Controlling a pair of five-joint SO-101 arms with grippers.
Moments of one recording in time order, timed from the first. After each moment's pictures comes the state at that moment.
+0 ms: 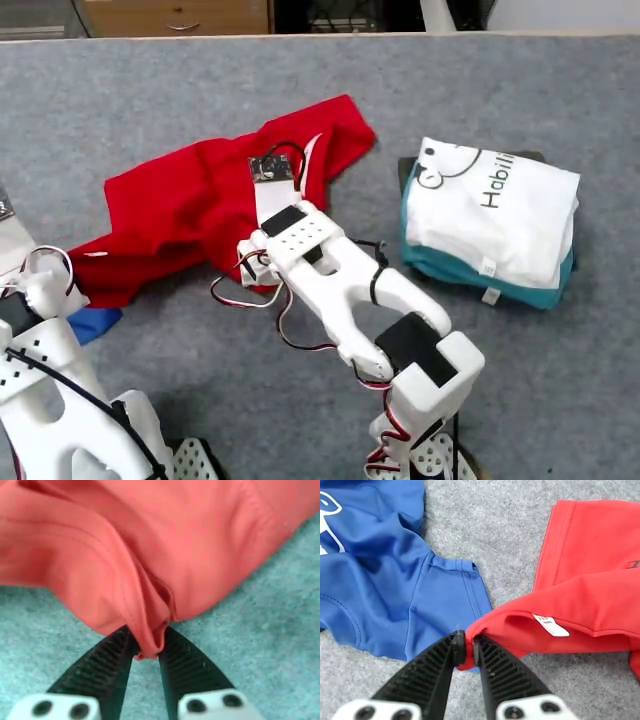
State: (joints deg) left arm -38.0 -53.7 49.5 67.8 -3.6; right arm -36.7 11.6 23.1 55.3 -26.2
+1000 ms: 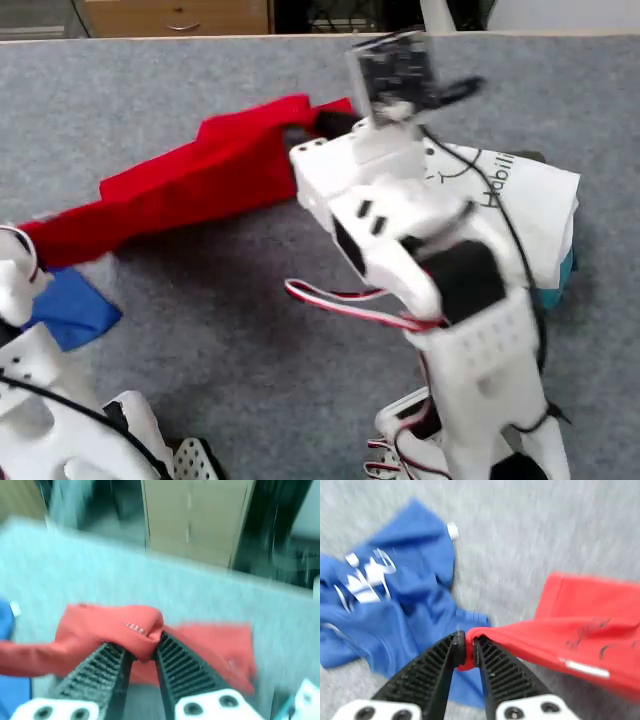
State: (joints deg) left arm -41.4 -53.7 28.1 73.8 -0.7; right arm -26.3 -37.7 4.4 60.0 -2.3
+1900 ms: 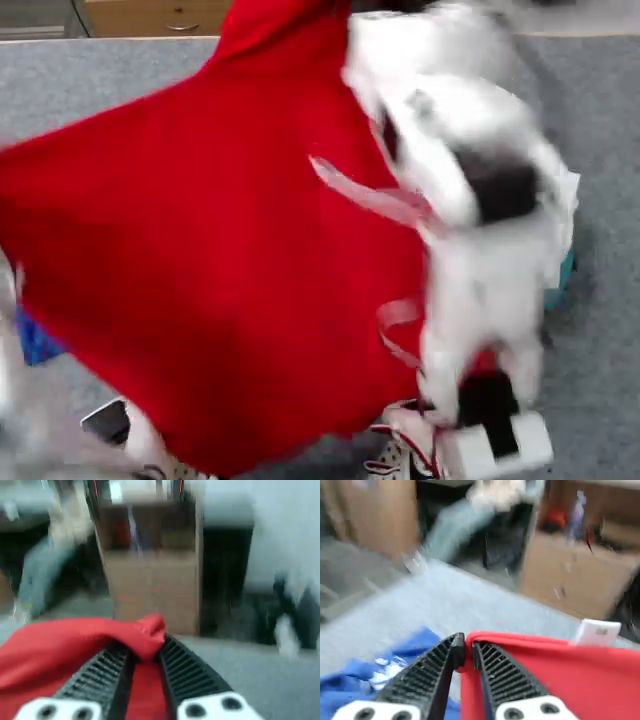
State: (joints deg) left arm -36.9 -46.8 -0.7 77.9 2.3; right arm -14.8 -8.6 -29.0 60.8 -4.1
